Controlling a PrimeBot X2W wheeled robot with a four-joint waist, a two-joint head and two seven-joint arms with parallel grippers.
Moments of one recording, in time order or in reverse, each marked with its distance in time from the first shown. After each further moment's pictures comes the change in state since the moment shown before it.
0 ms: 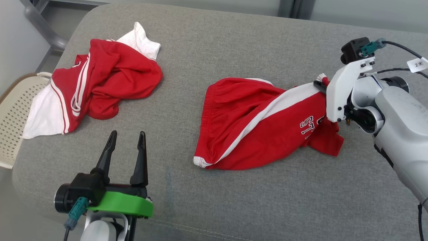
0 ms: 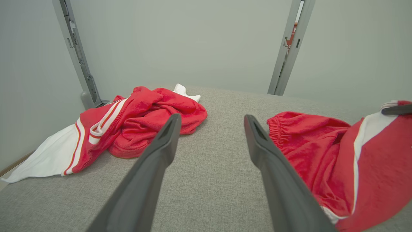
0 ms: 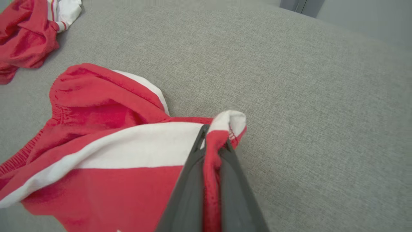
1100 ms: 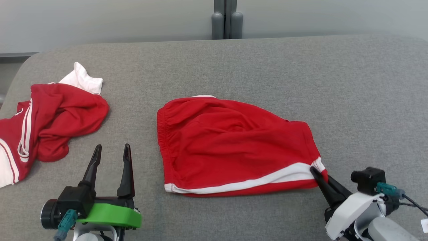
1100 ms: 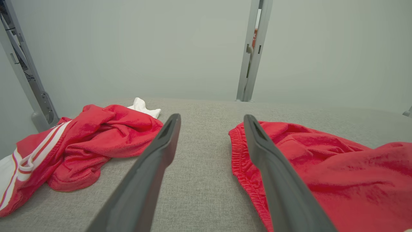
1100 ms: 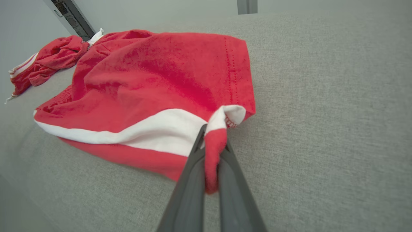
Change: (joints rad) left arm 0.061 -0.001 0.081 -0.002 0.039 -0.008 0.000; right arm 0.688 -0.042 -0.105 -0.364 -0.135 0.000 -0.644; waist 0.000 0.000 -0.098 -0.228
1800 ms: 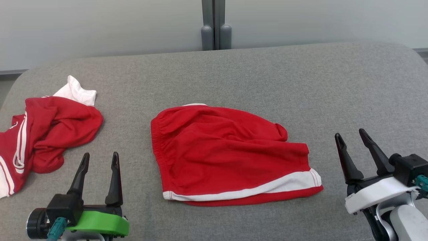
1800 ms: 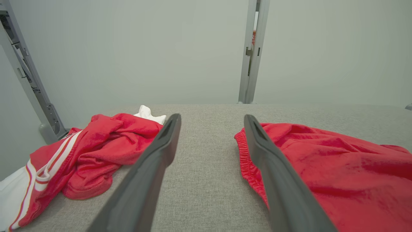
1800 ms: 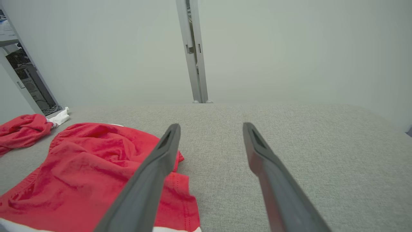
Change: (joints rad) left arm 0.030 0.026 0.047 -0.001 0.027 -0.015 0.000; right arm 0.111 0.129 -0.410 -0.186 -0.257 0.000 -0.022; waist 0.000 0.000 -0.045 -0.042
